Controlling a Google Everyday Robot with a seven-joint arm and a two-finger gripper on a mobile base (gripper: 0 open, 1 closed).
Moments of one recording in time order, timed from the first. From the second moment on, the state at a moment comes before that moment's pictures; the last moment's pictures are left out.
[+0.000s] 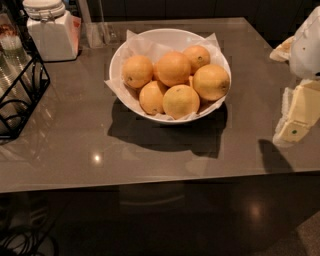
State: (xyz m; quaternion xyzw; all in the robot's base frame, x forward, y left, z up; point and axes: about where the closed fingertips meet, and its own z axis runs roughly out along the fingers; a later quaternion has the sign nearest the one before) arm 0.438 -0.217 0.976 -0.60 0.78 -0.03 0.16
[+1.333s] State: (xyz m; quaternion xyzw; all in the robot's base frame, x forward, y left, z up) arm 0.493 -0.174 0.986 -0.63 0.75 0.04 0.20
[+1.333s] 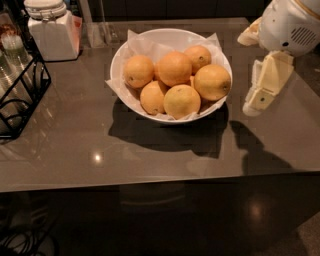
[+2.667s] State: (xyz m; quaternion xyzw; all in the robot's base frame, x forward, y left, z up) arm 0.547 -0.142 0.982 -0.62 0.74 0.10 0.26
